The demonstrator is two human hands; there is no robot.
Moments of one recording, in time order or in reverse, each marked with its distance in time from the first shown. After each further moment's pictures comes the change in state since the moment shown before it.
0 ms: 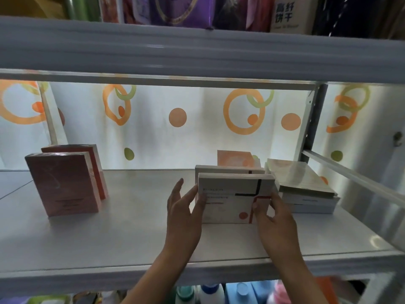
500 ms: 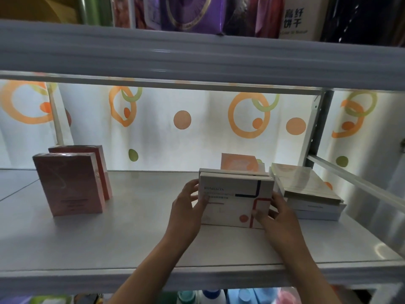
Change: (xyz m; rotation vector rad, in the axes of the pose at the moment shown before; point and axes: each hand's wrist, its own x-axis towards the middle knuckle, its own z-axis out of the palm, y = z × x) left_hand 0.023 -0.004 -0.007 -0.121 -0.120 -0.032; right_hand 0.021 0.012 -0.003 0.090 -0.159 0.073
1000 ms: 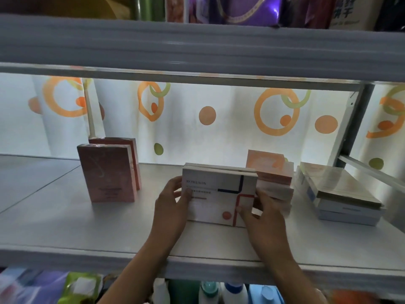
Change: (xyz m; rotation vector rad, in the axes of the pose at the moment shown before) left_hand -0.014 -0.027 -0.078 -0.022 0.194 -0.067; right_hand -0.028 -0.028 0.087 -0.131 -0.021 -0.138
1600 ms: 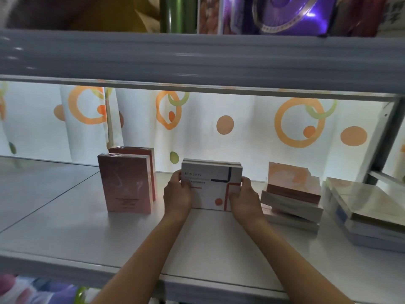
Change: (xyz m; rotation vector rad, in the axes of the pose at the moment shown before) left_hand 0.090 -0.030 -0.006 0.138 0.198 -0.100; right_hand 0.091 -0.008 0.088 -0.153 -0.157 0.127
